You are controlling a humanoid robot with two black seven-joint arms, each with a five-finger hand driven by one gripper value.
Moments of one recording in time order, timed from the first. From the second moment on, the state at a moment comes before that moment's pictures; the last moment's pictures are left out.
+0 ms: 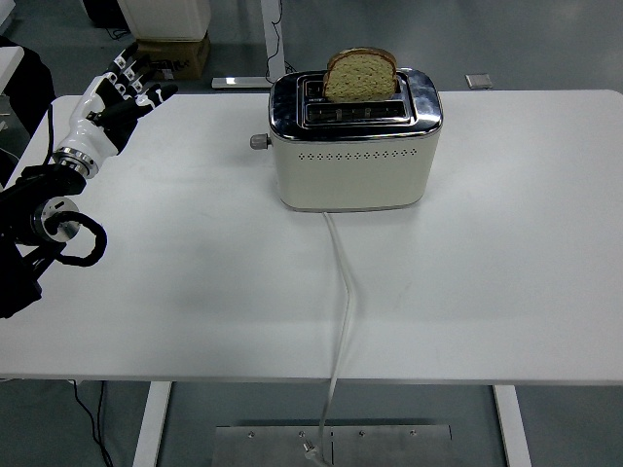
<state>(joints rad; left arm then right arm) -0.92 0.39 -0.43 -0.61 -0.05 -0.20 -0.44 0.01 0.00 0.42 0.10 -0.35 0.07 0.09</state>
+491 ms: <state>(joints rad) -0.86 0.29 -0.58 -0.53 -0.09 -0.20 -0.44 0.01 0.00 0.42 0.10 -0.35 0.07 0.09</state>
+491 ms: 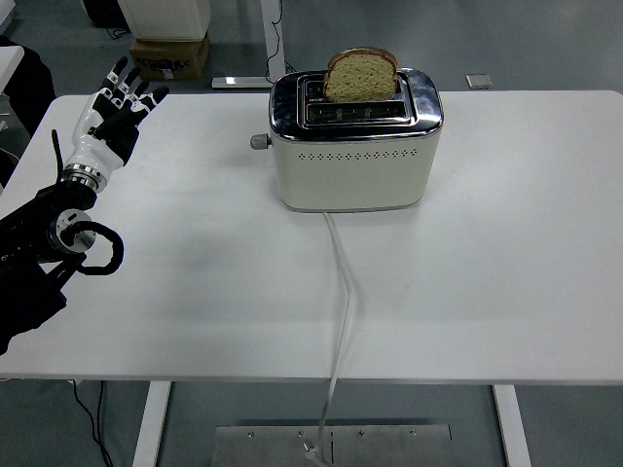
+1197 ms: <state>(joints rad) -0.86 0.22 -0.65 -0.43 -0.11 -0.20 -0.44 0.01 0.00 0.42 0.10 -0.35 0.07 0.09</state>
